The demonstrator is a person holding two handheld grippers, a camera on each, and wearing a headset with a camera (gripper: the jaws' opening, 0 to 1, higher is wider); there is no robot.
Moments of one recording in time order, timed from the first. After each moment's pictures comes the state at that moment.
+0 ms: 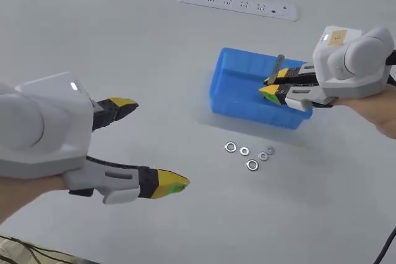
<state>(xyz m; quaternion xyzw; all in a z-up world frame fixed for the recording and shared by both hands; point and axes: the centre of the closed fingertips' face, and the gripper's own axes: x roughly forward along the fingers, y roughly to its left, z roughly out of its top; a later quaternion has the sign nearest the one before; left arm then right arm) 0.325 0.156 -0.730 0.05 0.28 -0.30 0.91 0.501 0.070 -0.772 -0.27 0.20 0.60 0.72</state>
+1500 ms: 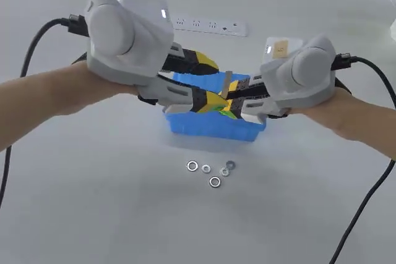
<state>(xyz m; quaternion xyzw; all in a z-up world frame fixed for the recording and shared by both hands) 0.460 0.043 -0.680 0.20 0.15 -0.51 0.82 0.469 0.073 -0.744 -0.29 0.18 0.64 0.69</state>
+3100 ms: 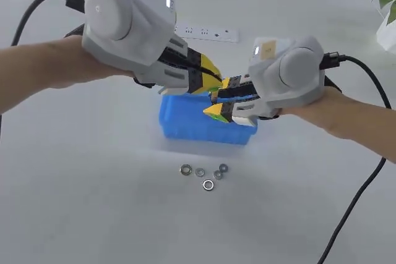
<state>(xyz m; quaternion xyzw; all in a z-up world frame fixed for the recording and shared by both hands) 0.455 0.041 -0.653 0.27 0.13 -0.55 0.78 0.468 0.076 -0.728 -0.31 0.17 0.63 0.69</state>
